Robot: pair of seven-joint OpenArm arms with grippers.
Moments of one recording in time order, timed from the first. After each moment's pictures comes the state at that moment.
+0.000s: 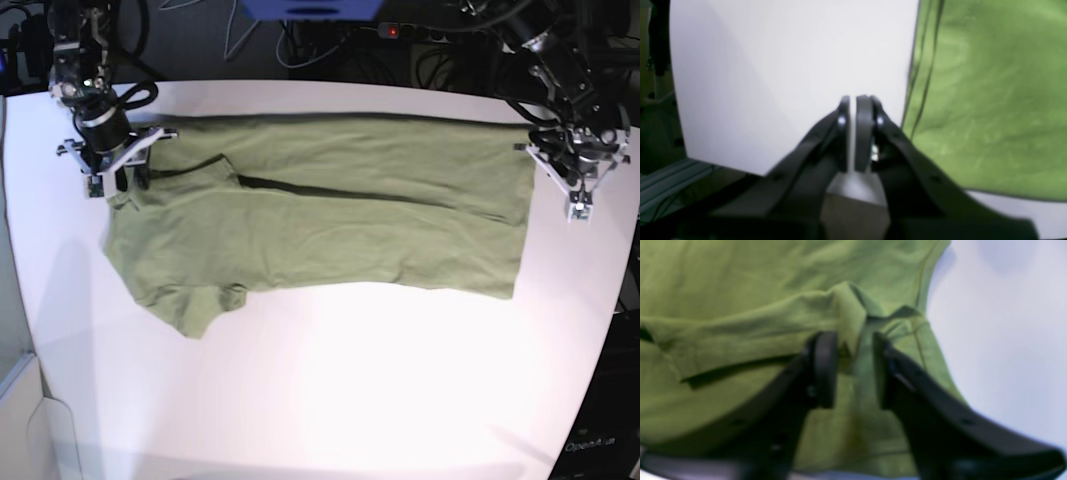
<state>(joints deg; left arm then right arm) 4.4 -0.3 -42.9 95.8 14.7 -39.5 53.7 -27.0 17.6 7.4 98.7 15.9 6.8 -23.1</state>
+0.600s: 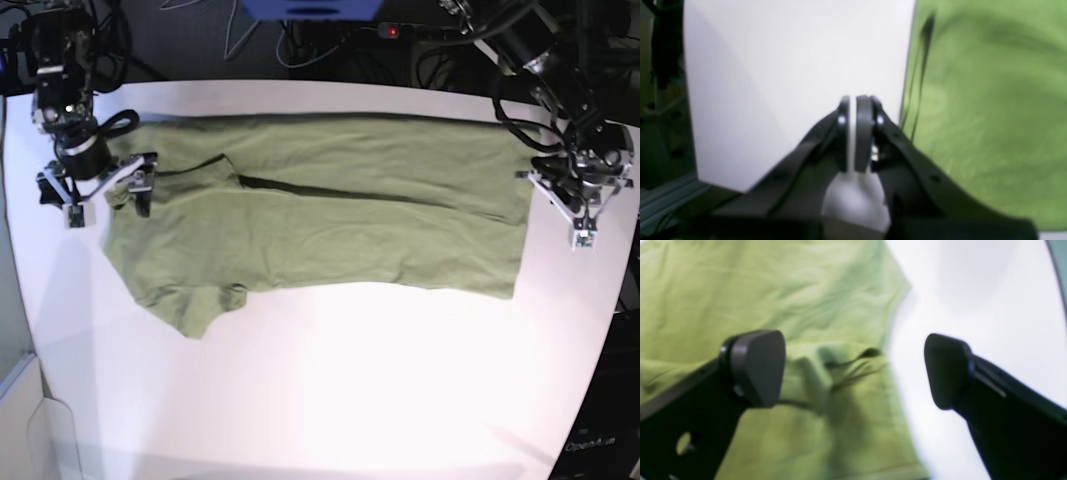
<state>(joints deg) -1.4 0.0 -43.0 95.7 14.7 -39.6 54.2 -21.0 20.5 9.4 98.7 15.7 6.8 -27.3</state>
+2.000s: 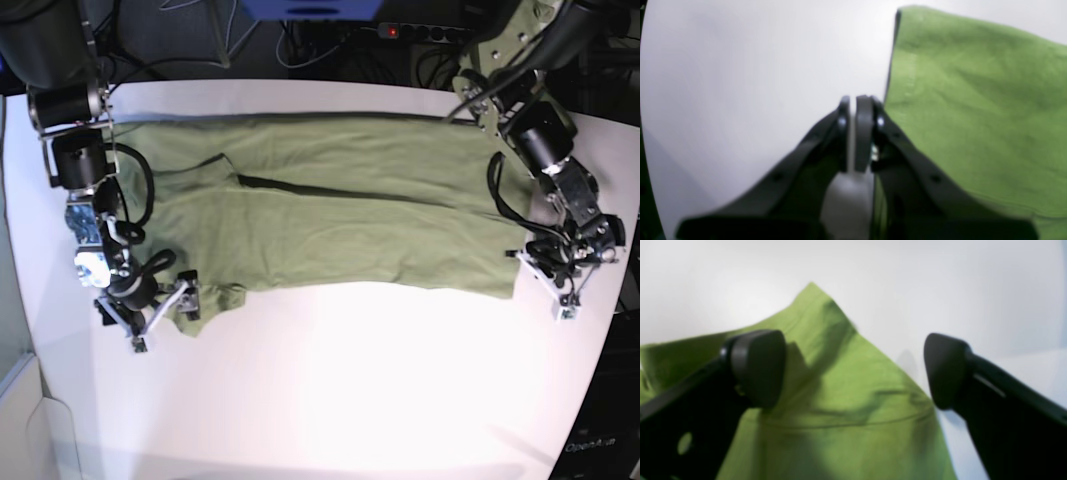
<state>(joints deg) -22.4 -4.3 -42.7 67.9 21.1 -39.4 49.4 24.5 18.4 -12.0 45.3 15.8 14.8 -17.2</state>
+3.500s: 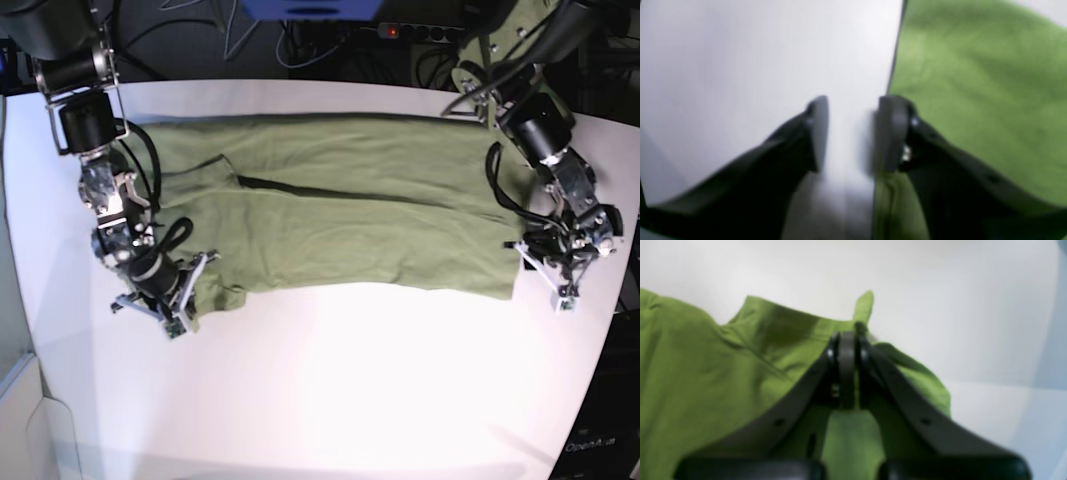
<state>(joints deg) -20.6 -4.1 -42.9 68.0 20.6 -39.4 45.9 15.5 18.6 -15.0 63.7 3.3 14.7 -19.4</state>
